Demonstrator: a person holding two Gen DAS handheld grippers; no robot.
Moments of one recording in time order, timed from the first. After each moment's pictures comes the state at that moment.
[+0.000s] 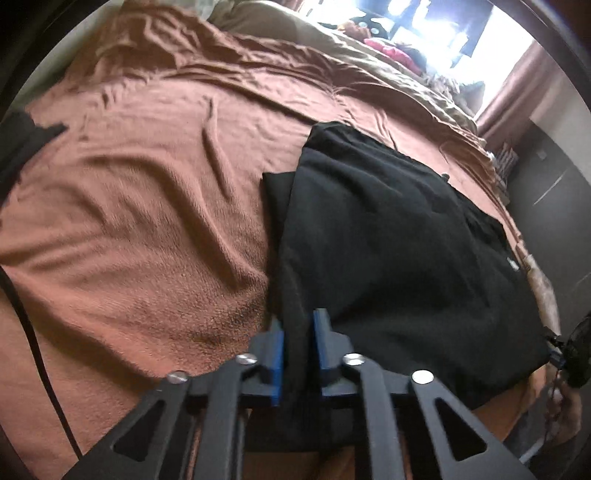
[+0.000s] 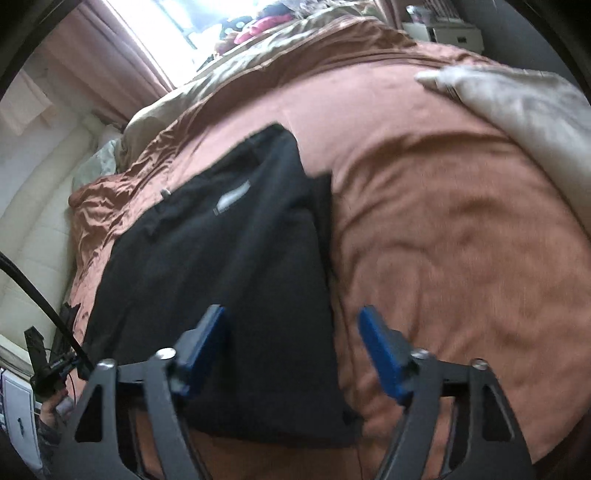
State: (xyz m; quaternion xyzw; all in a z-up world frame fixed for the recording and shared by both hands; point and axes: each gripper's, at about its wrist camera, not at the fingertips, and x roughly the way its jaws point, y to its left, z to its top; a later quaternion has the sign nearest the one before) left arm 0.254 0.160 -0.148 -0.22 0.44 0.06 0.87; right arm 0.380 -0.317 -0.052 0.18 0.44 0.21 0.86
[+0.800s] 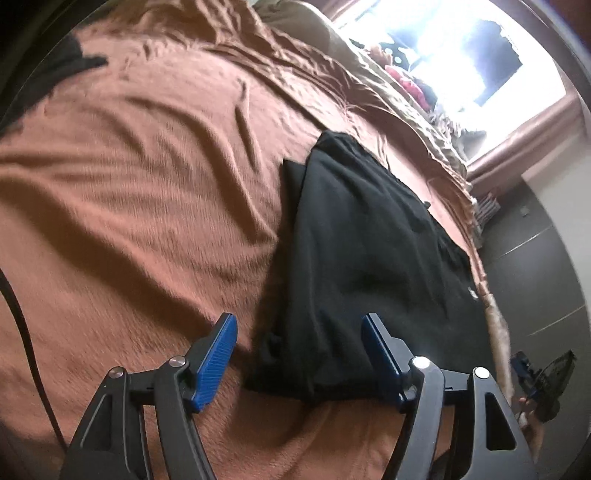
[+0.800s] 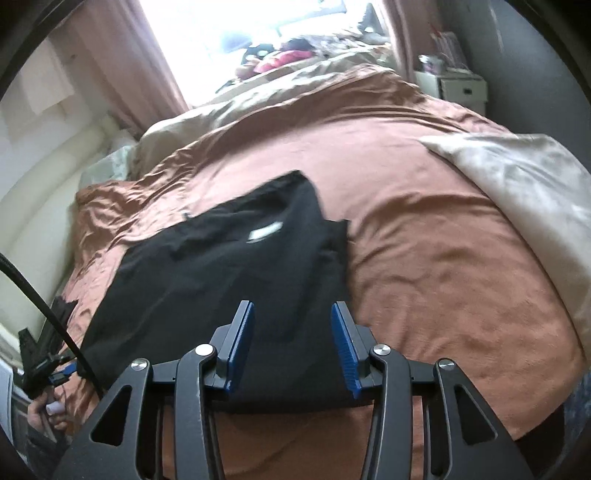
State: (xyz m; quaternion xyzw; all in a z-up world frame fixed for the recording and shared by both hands) left arm 0.209 0.178 -0.157 -0.36 0.41 0.04 0.83; right arm 0.315 -0.300 0.012 0.12 0.36 0.21 0.90
